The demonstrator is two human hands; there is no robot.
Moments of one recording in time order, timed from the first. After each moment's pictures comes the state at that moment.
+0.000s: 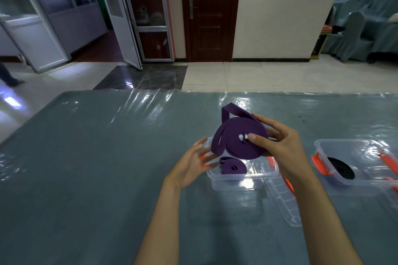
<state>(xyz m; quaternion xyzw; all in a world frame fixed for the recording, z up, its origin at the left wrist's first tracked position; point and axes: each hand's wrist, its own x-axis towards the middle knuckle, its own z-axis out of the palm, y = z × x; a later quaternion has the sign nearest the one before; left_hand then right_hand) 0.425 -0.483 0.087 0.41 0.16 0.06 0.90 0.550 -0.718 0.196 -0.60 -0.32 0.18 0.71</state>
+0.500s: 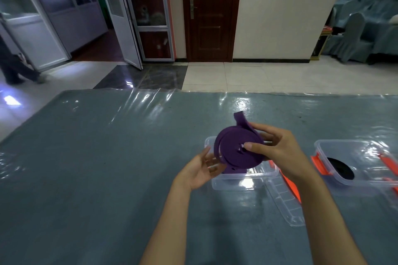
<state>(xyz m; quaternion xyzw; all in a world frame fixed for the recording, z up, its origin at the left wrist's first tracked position) 0.442 -0.505 0.077 0.36 0.25 0.00 0.90 0.550 -0.721 0.198 -0.62 -0.36 0.23 0.66</state>
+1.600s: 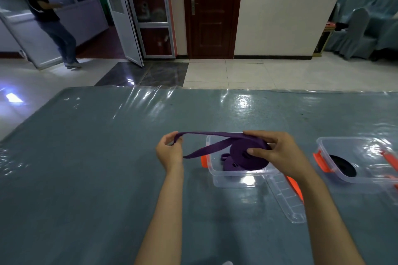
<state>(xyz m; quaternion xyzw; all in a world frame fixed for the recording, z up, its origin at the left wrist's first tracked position) 0.428 -0.457 0.083 0.51 0.46 0.45 0.57 0.566 -0.723 0.171 -0.74 -0.38 0.18 0.53</state>
